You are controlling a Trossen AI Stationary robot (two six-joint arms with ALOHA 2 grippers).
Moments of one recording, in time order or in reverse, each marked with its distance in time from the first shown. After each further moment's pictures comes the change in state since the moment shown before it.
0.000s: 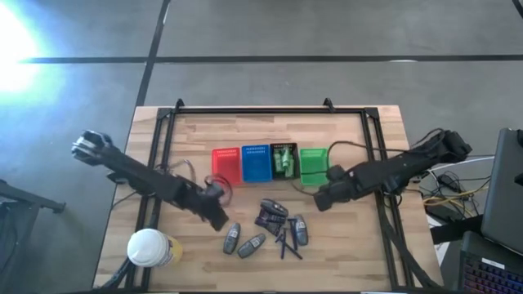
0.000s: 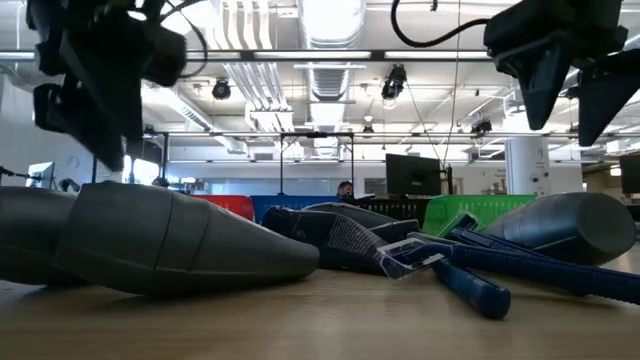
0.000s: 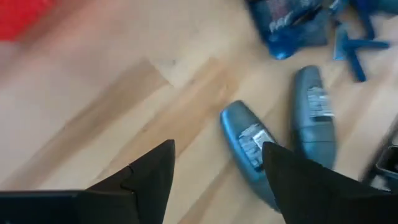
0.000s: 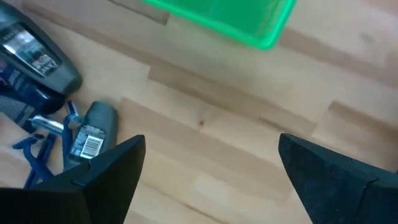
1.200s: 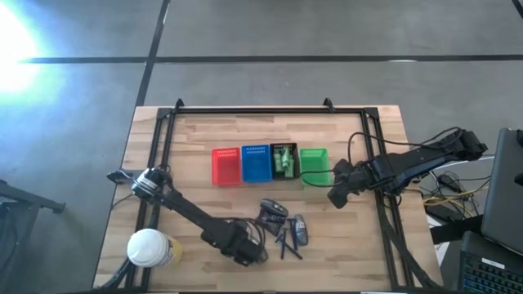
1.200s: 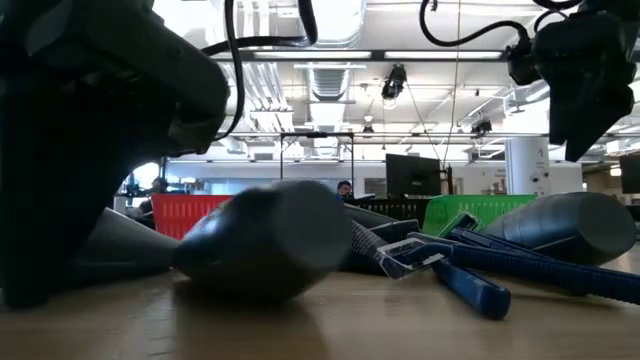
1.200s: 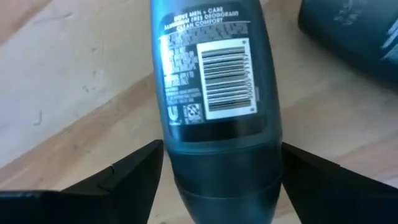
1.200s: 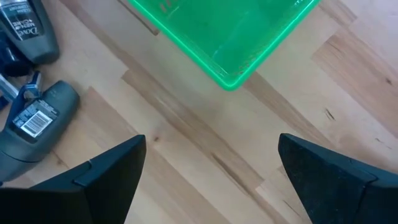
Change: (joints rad) left arm -0.107 0.696 0.625 -0.342 0.265 -0.335; right arm -0.048 -0.235 -0.213 0.086 0.071 -0.406
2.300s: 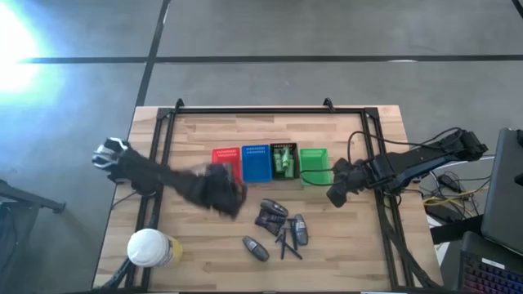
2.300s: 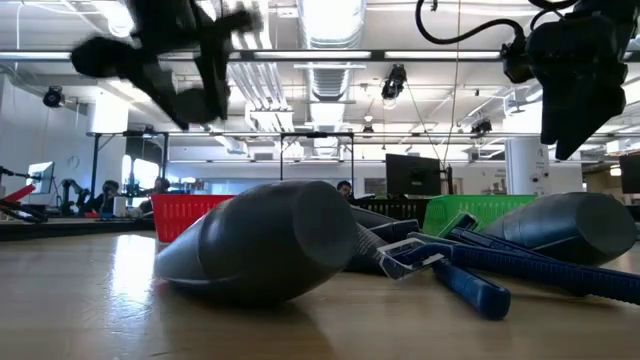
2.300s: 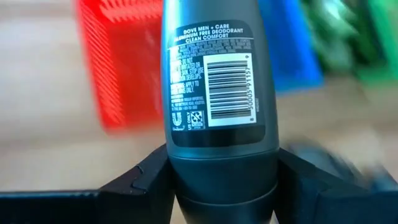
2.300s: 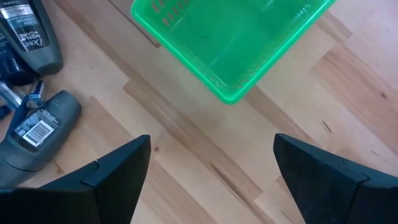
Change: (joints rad) left arm 0.248 -0.524 -0.251 -0.133 -0.661 -0.149; right arm -0.016 0.000 0.003 0.018 0.025 -0.033
